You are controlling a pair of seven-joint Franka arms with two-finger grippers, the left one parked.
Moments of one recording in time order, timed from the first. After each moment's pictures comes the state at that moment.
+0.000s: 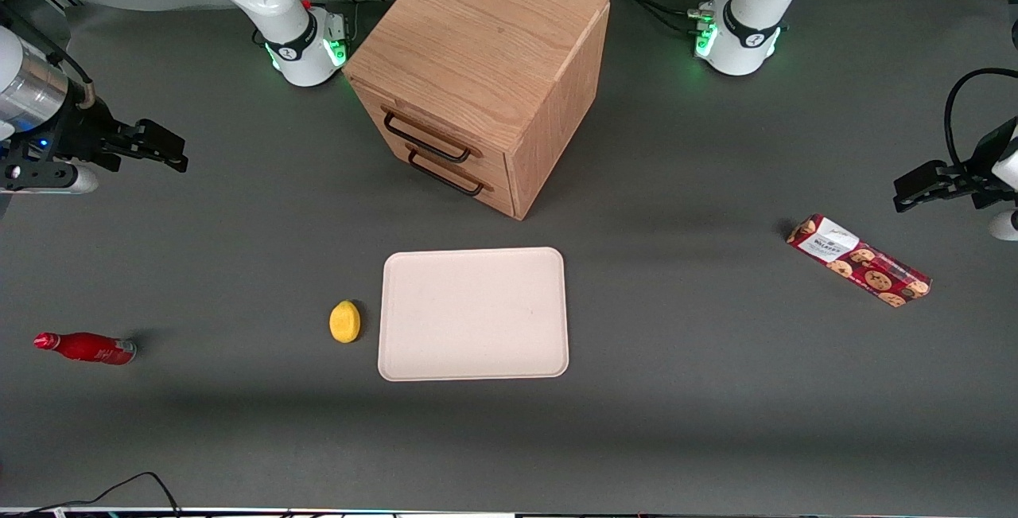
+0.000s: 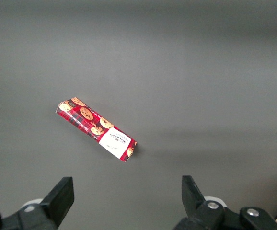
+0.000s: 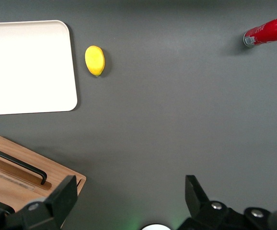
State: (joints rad) arm 0.01 -0.03 0.08 -1.61 -0.02 1.51 0.14
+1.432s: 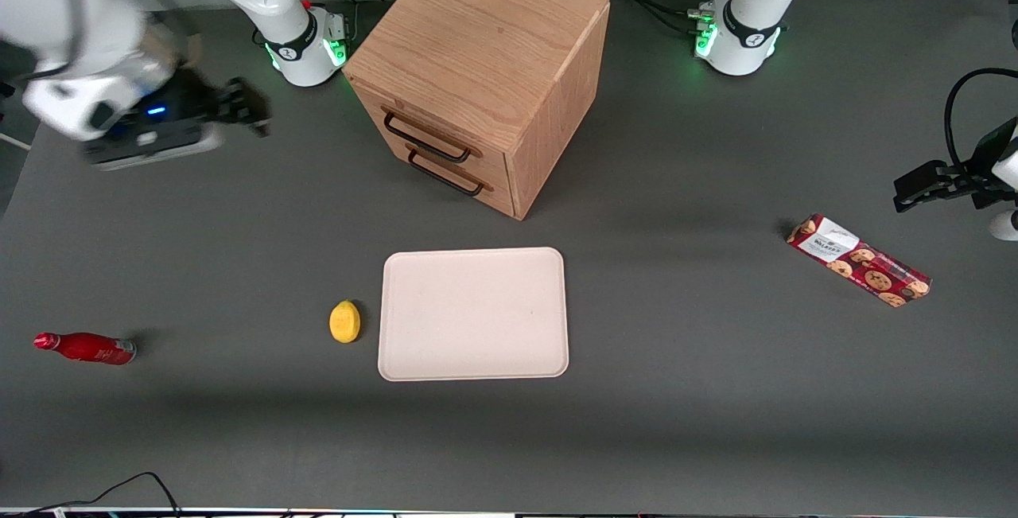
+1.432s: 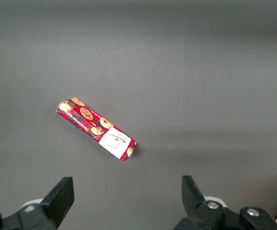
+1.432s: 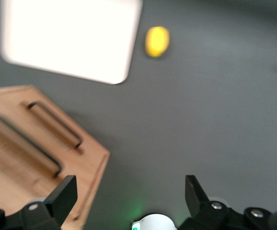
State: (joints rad) arm 0.03 -0.02 0.36 -1.58 0.03 1.45 0.10
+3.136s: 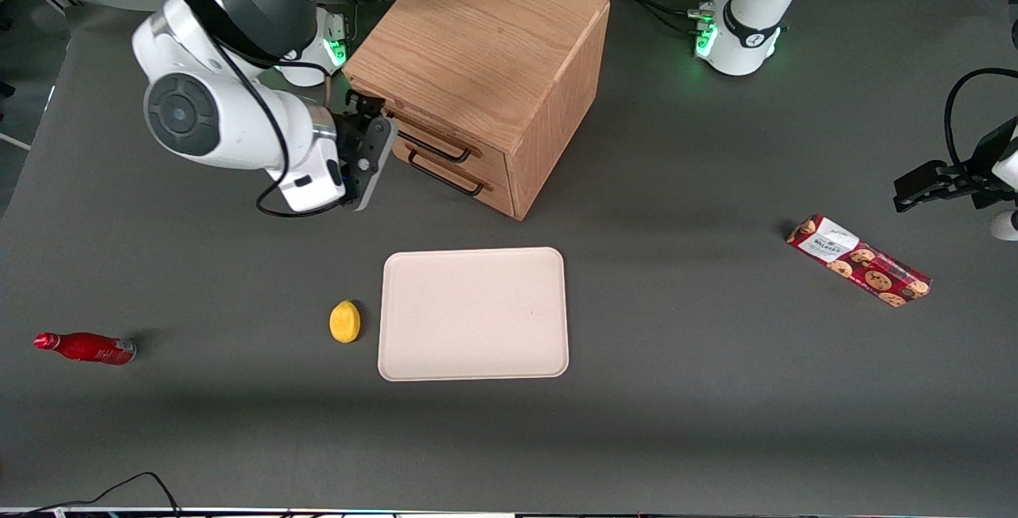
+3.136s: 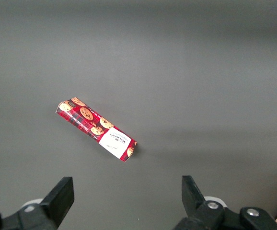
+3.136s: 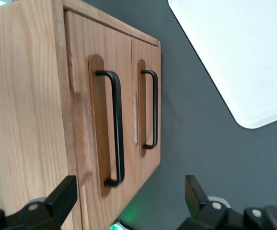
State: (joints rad) arm 0.04 0.25 0.47 -1.58 0.25 1.51 -0.52
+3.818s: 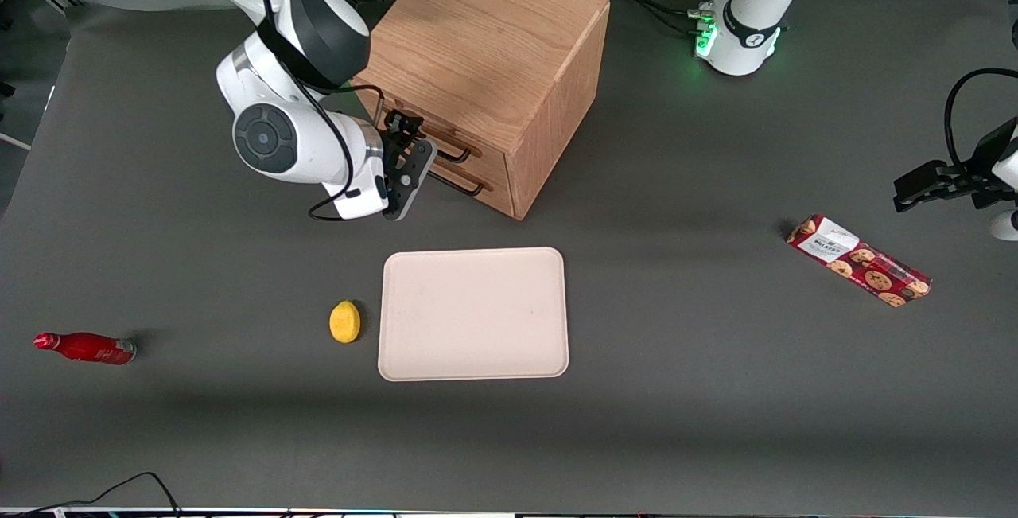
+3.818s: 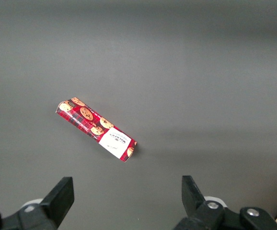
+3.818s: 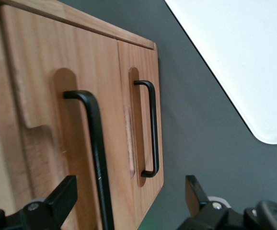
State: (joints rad) arm 0.04 0.26 0.51 -1.76 0.25 1.72 -0.49
